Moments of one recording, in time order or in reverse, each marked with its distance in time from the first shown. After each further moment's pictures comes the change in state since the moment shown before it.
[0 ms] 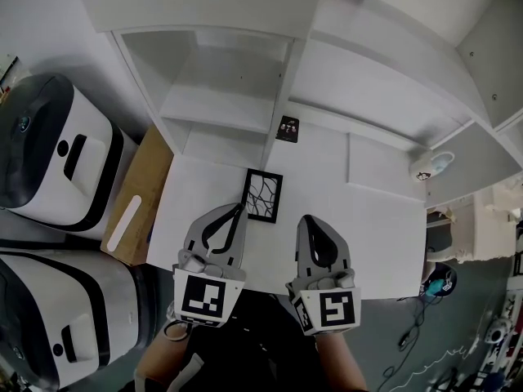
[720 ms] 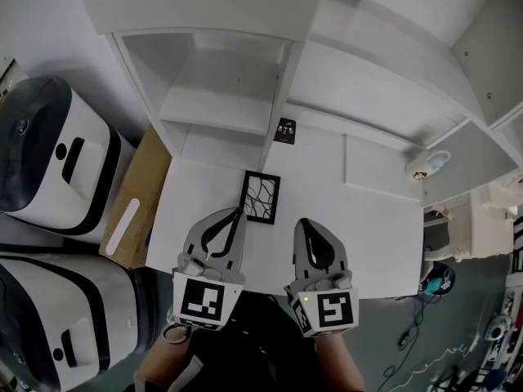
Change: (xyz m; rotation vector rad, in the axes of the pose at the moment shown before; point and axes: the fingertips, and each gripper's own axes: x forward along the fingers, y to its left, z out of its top) left arm -0.007 -0.002 0.000 -0.019 -0.010 -0.018; right arm -0.004 0.007 -0.004 -0.009 0.023 0.005
